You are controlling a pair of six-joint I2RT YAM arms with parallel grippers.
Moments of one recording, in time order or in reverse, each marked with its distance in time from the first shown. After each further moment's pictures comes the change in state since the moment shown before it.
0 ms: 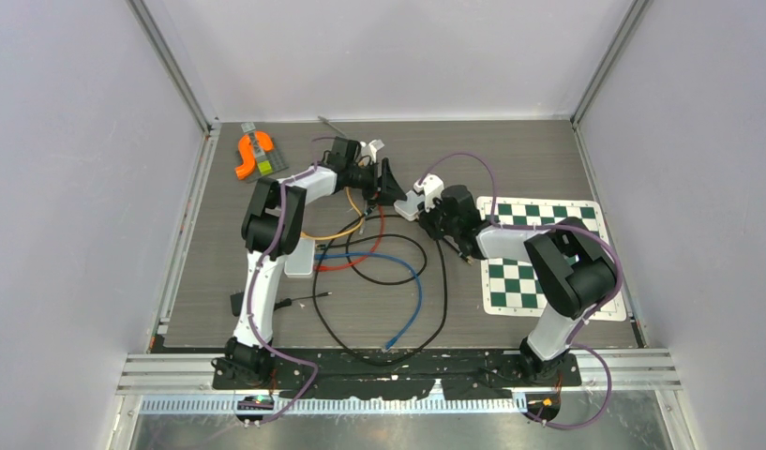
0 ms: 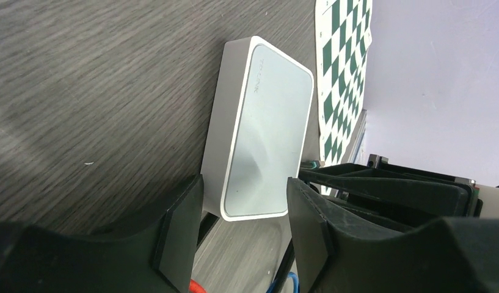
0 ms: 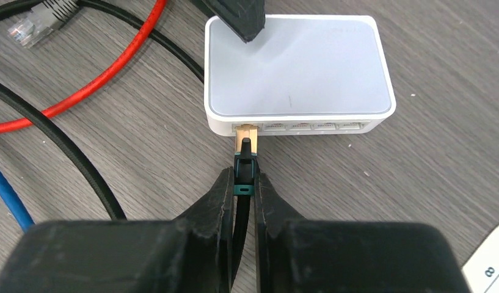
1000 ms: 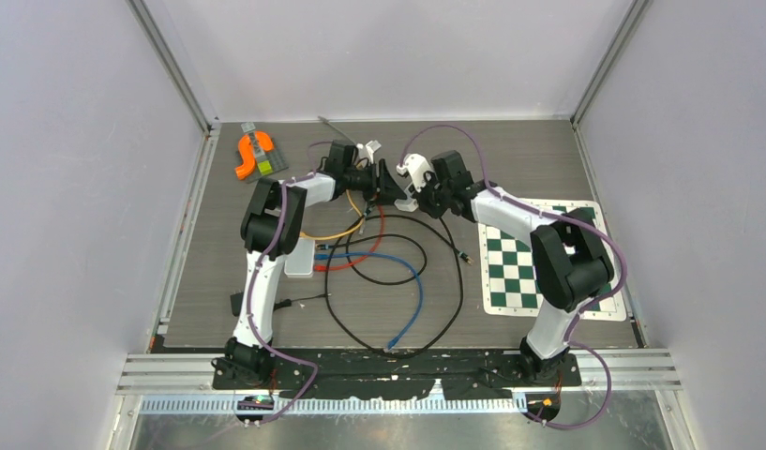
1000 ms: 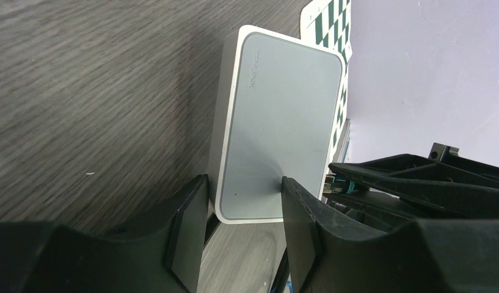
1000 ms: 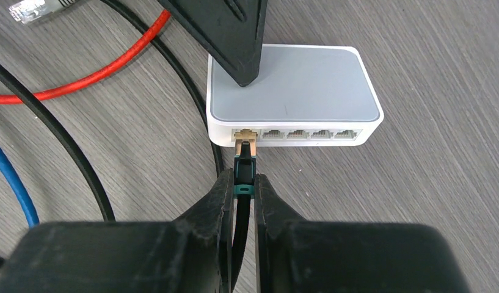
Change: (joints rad) left arm 0.006 -0.004 -0.089 0.223 0.027 -0.129; right arm -0.016 0.031 0.360 -0.496 -0.050 -0.276
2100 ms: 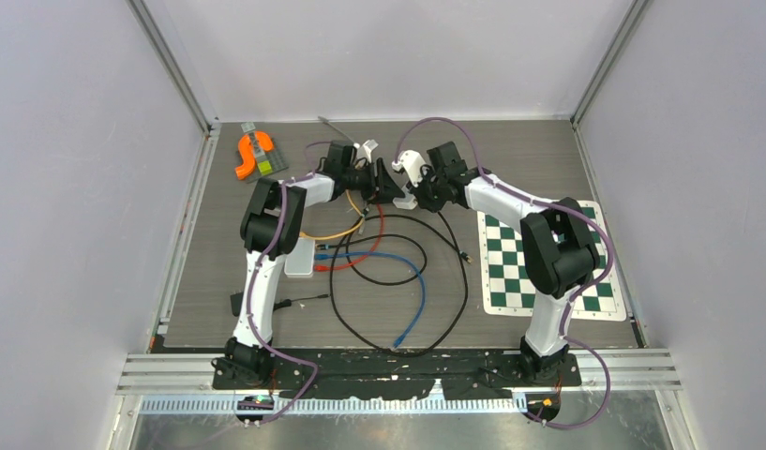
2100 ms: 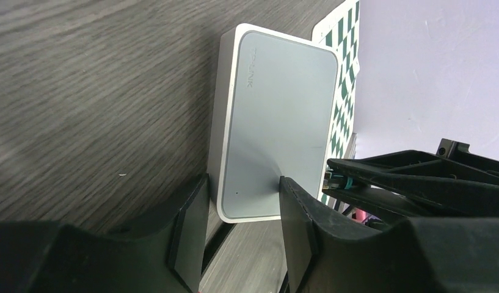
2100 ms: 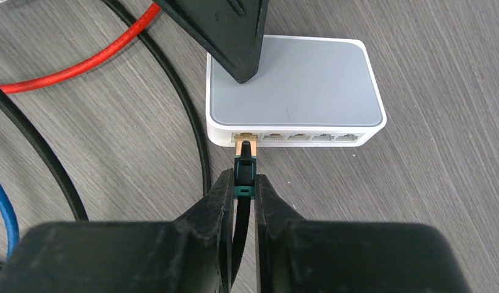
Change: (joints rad) left arm 0.002 0.000 -0.006 0.009 -0.039 -0.007; right arm -0.016 0.126 0.182 -0.172 -0.044 -0.083
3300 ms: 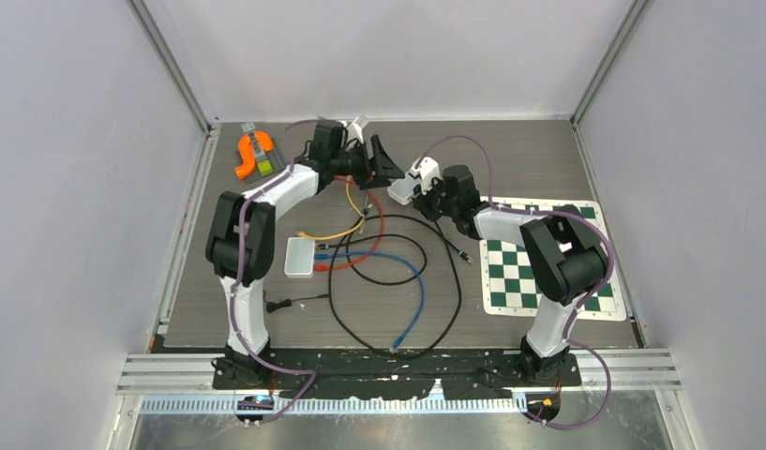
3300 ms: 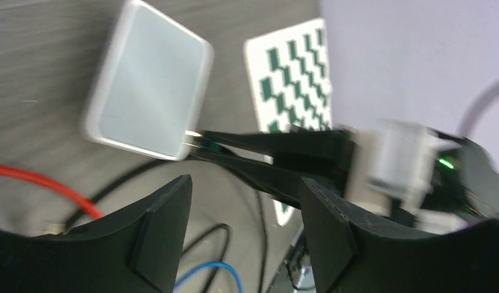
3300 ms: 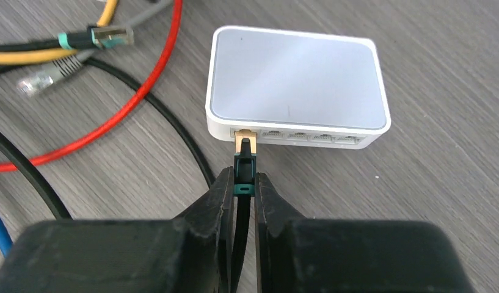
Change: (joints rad) left arm 0.004 -0.325 -0.137 -0.130 -0.195 -0.018; right arm -0.025 -0.071 -0.358 0.603 -0.047 0.227
